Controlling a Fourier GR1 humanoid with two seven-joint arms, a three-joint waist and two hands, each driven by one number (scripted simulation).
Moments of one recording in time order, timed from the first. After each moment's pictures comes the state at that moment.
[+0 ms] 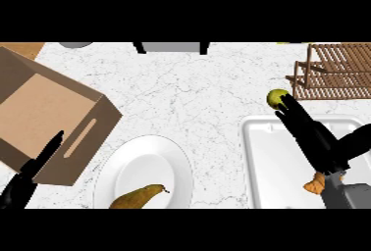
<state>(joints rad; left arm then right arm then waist) 0.09 0.63 -0.23 -1.33 0.13 0.10 -0.14 -0.11 -0.37 0.13 -1.48 -0.46 0.10 0.10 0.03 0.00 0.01</state>
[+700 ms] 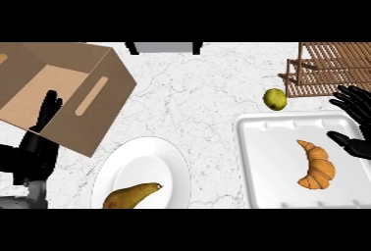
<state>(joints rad) -0.04 0.42 -0.13 -1.61 0.25 0.31 0.03 -0.14 -0.52 -0.14 -1.33 -0.51 0.26 -0.13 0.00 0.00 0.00</state>
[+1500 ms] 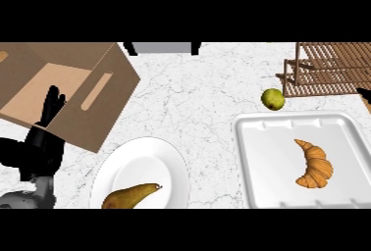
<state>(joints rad) -0.07 0.38 -0.13 -1.64 0.22 0.36 0.09 -0.05 -0.97 -0.08 -1.70 -0.17 0.51 0.03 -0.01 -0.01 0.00</state>
